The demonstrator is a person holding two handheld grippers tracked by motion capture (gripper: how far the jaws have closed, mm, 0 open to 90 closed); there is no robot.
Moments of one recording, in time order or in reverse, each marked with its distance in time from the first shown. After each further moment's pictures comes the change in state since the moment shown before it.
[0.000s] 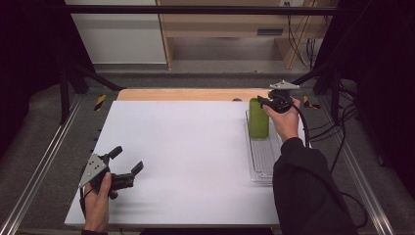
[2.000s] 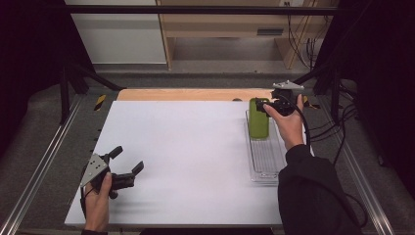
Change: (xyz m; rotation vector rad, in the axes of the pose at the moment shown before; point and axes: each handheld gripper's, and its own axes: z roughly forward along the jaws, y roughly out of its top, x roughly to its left) left arm 0.000 0.000 0.001 0.008 0.003 0.009; right arm 0.016 0.011 -0.033 0.005 -0.074 0.081
